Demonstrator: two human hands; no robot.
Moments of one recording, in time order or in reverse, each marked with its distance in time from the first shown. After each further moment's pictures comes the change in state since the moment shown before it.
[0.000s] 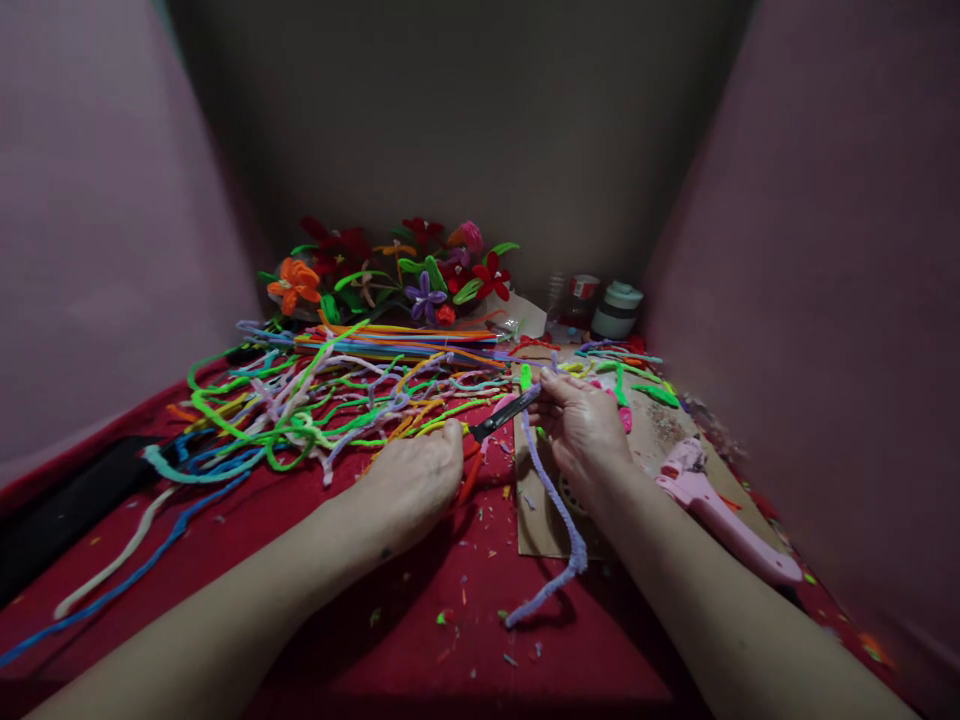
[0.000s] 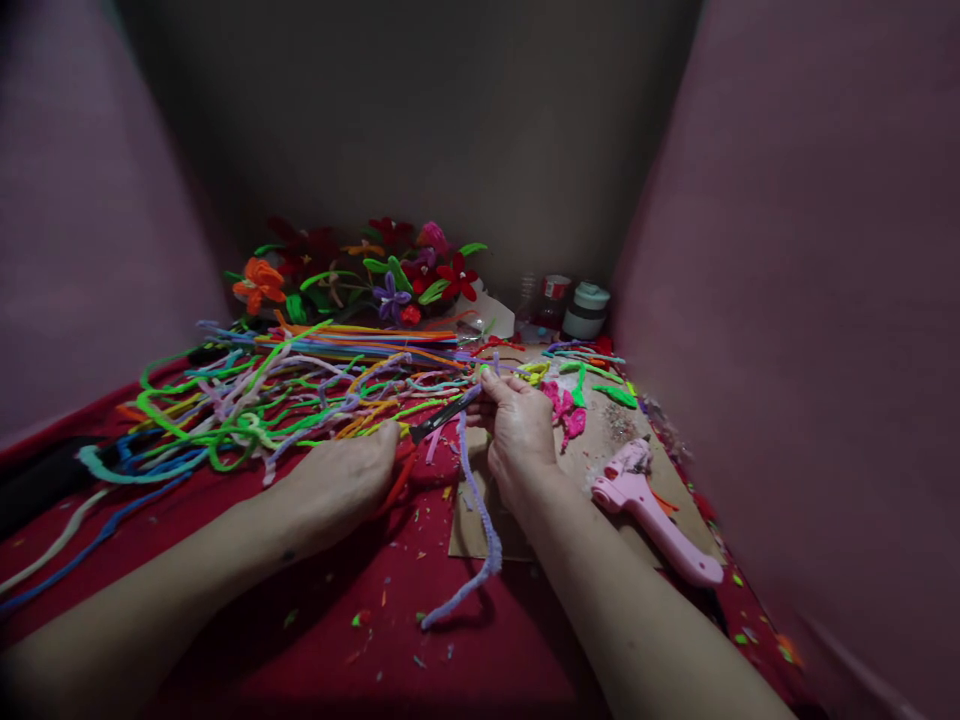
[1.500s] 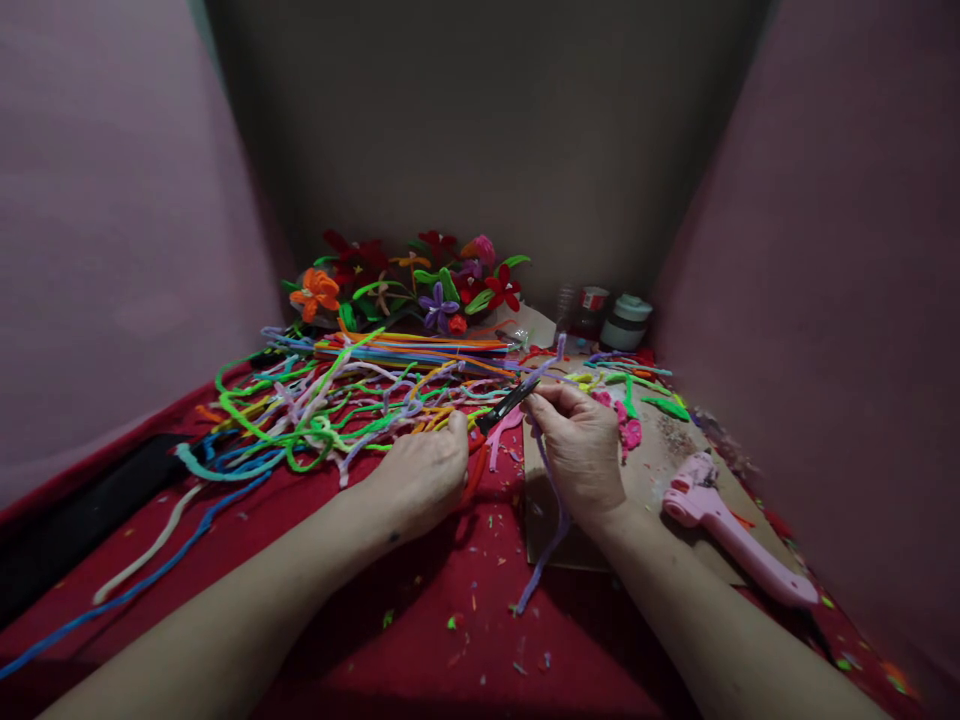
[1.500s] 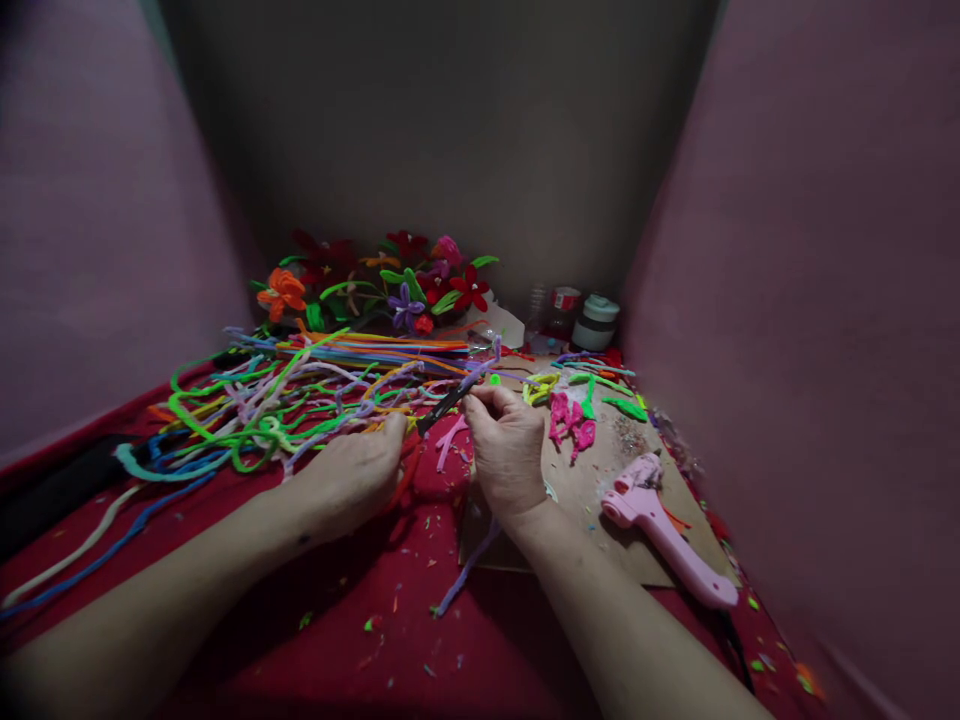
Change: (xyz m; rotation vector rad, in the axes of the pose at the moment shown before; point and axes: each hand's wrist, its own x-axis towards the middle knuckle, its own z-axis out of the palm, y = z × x) left_hand 0.004 -0.004 -0.005 -0.042 0.061 -0.072; right_hand -0.019 0.010 0.003 -0.509 -0.091 -0.446
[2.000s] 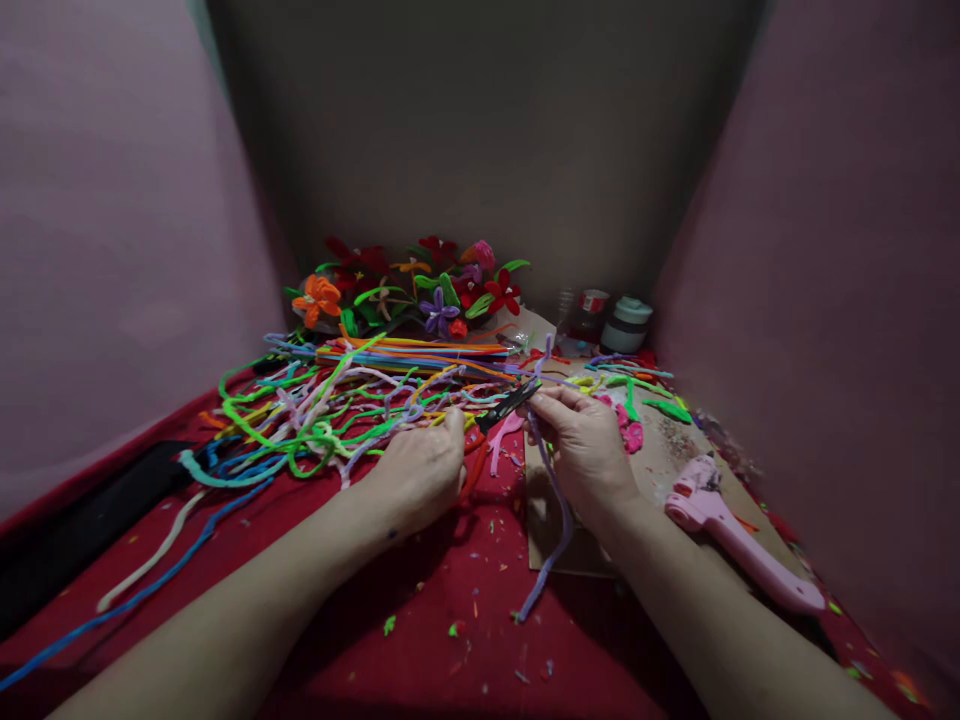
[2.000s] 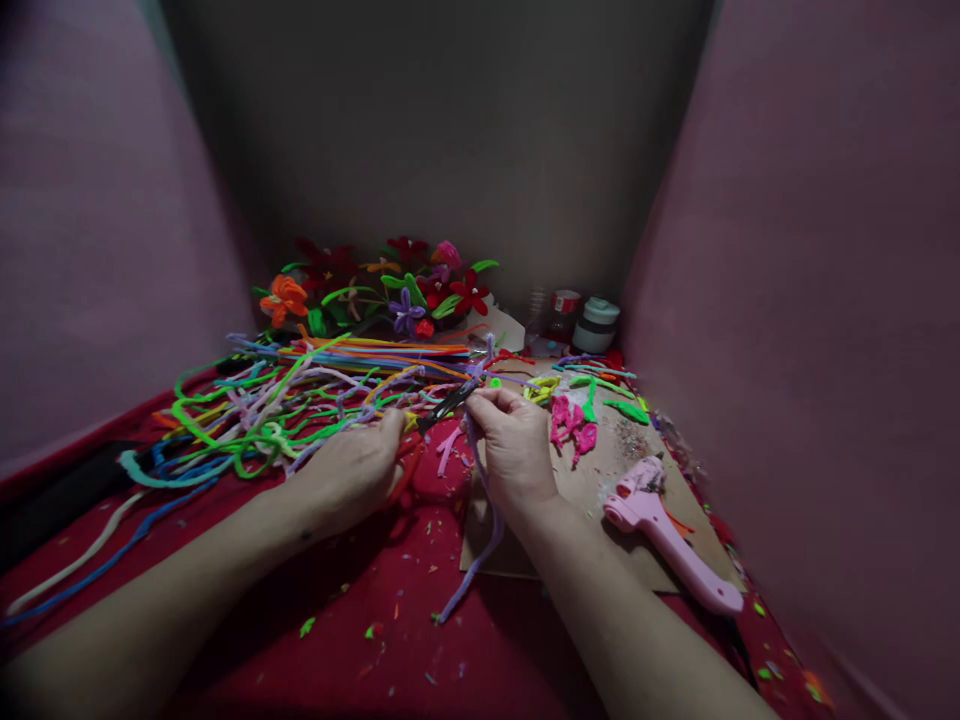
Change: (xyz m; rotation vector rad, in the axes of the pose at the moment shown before) left_hand 0.003 -0.004 -0.003 0.056 0.085 0.003; right_hand 0.007 -0.001 -0.001 0.326 -0.070 0.227
